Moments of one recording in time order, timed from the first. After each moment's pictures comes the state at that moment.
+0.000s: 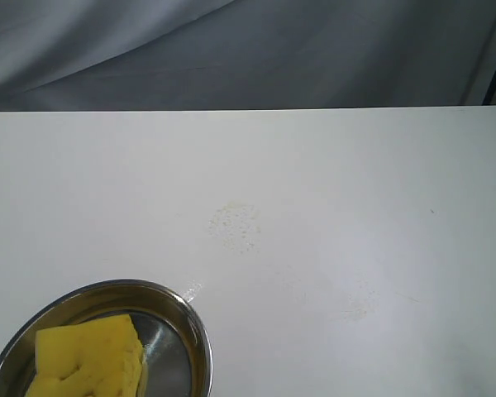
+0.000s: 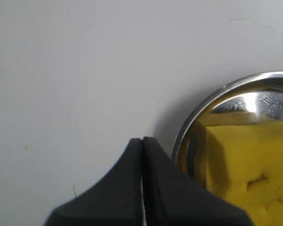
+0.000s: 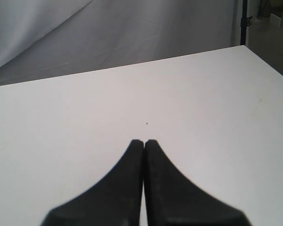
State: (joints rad) left arm 0.01 1.30 -1.02 0.00 1.22 -0.08; right arm 0.02 0.00 0.00 -0.13 0.32 0.29
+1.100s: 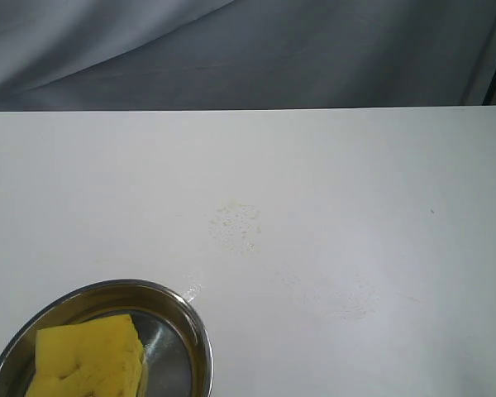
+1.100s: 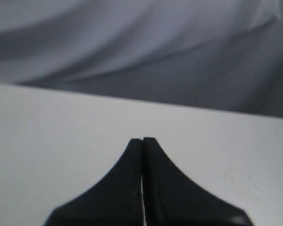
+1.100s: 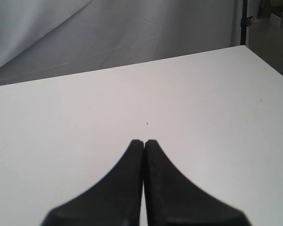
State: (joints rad) left arm 0.01 0.02 -0.66 -0.05 0.92 -0.09; right arm 0.02 0.00 0.00 -0.13 0.32 0.29
